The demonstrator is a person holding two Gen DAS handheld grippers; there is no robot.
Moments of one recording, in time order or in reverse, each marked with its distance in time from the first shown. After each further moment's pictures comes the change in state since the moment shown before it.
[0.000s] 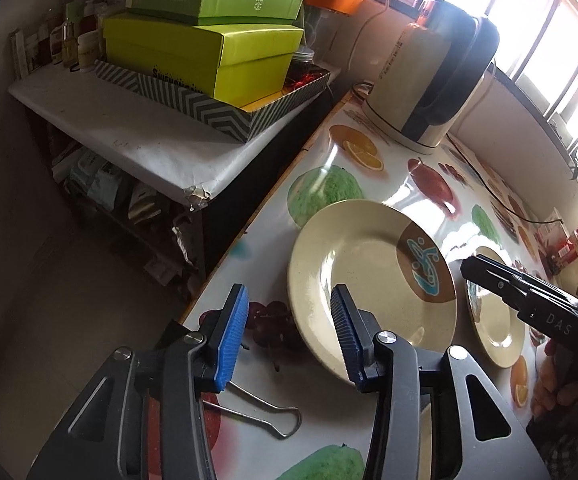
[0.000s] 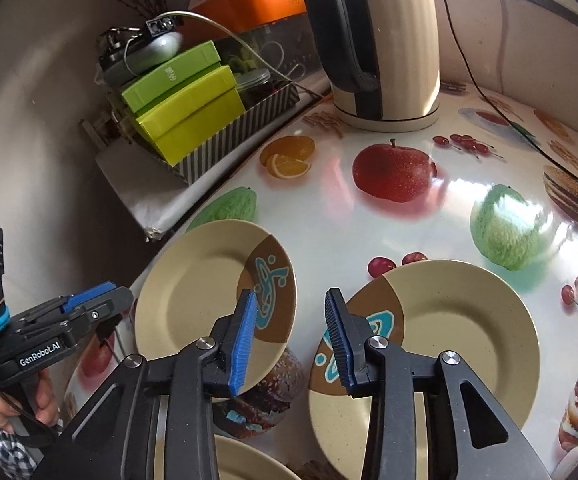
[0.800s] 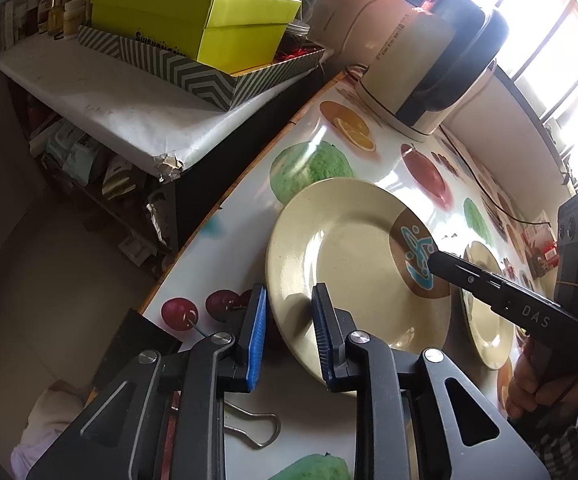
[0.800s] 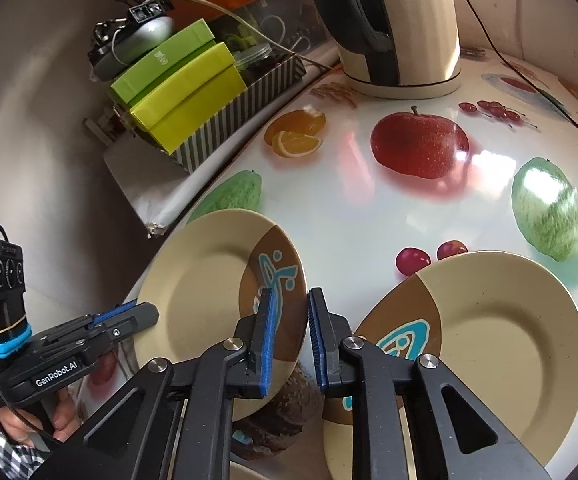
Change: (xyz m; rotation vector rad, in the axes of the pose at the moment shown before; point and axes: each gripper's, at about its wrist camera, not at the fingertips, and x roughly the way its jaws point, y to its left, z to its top) left arm 0.022 0.002 -0.004 -0.044 0.057 -0.079; right arm 0.030 -0.009 0.004 0.056 0.069 0.087
